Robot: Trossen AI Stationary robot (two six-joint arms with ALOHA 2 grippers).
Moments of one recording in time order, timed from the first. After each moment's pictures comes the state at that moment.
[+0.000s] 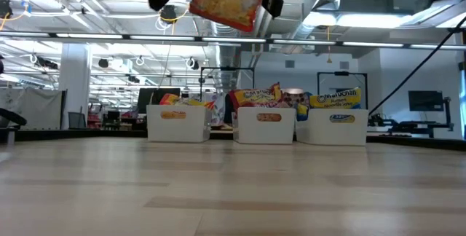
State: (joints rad) left arm 0.32 1.07 1.10 -0.39 0.23 -0.21; right arm -0.25 1.51 1.40 -0.37 -0.50 0.23
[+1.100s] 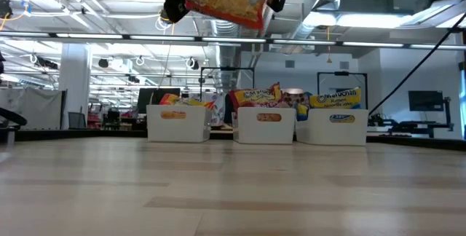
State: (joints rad) left arm 0.31 1.22 1.10 -0.33 0.50 -0.19; right arm -0.15 1.51 1.40 -0.44 -0.44 0.22
